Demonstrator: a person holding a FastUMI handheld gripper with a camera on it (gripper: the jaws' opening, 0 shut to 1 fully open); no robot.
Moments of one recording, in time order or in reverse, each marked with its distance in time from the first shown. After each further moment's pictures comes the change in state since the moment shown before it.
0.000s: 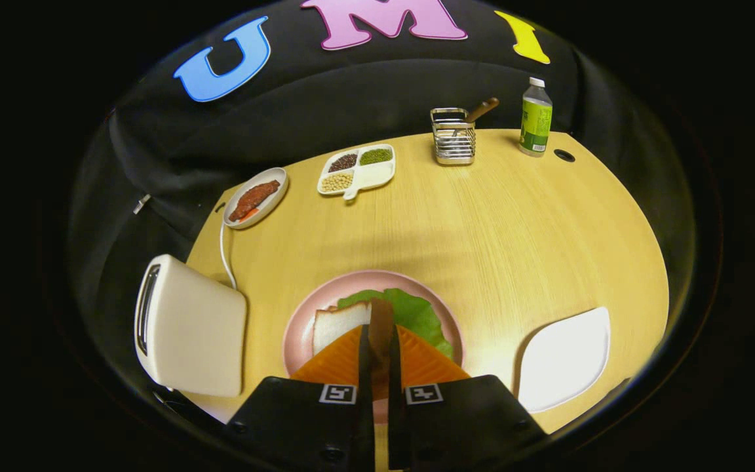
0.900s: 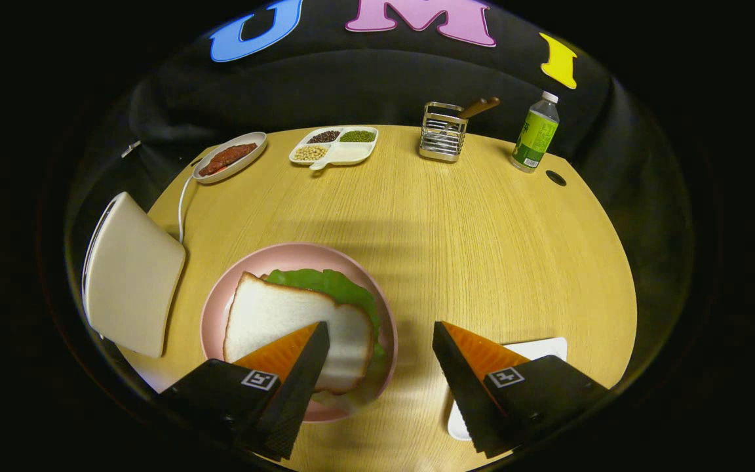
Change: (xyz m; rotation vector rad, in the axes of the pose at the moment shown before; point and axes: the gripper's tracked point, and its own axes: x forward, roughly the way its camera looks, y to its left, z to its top) arm 0.012 -0.055 -0.008 -0.208 0.009 -0.098
